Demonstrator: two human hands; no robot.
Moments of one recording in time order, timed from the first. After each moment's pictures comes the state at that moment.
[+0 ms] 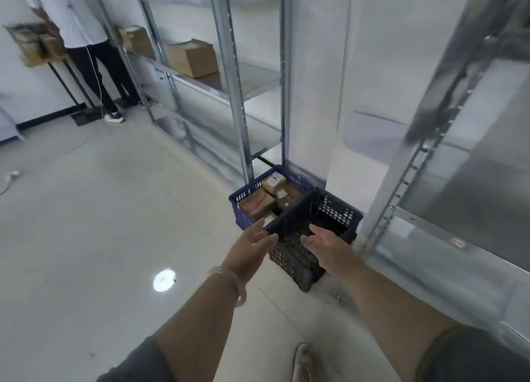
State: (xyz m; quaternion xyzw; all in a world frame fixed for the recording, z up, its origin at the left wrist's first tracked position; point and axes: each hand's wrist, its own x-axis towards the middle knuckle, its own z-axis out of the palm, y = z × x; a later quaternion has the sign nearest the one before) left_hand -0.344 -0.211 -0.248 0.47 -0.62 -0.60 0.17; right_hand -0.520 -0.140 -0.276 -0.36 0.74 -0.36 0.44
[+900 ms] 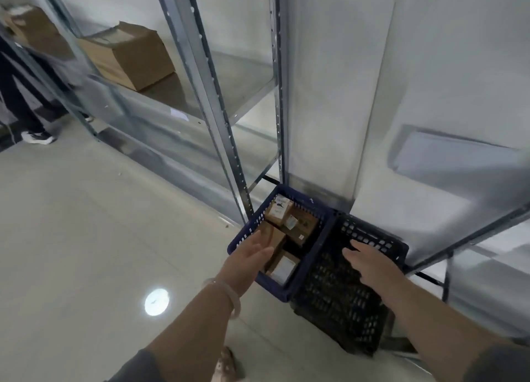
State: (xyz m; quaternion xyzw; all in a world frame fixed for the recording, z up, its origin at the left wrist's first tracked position) left_hand -0.447 -0.685 -0.329 0.45 -0.61 -0.65 0.02; right_hand -0.665 -0.522 -0.389 -0.12 0.80 -0.36 0.47
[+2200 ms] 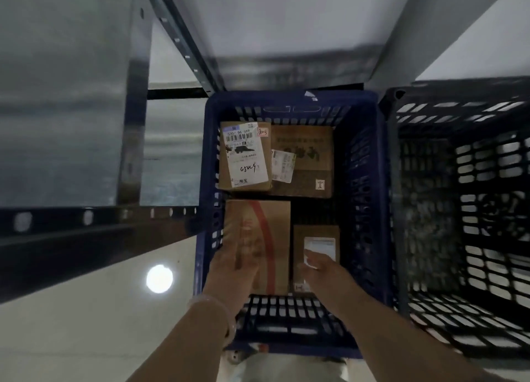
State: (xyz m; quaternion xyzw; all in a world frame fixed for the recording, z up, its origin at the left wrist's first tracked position) left_hand -0.606 -0.994 -0.876 0.47 -0.68 -0.47 -0.29; right_hand -0.655 -0.816 -0.900 0.19 0.71 -0.40 0.54
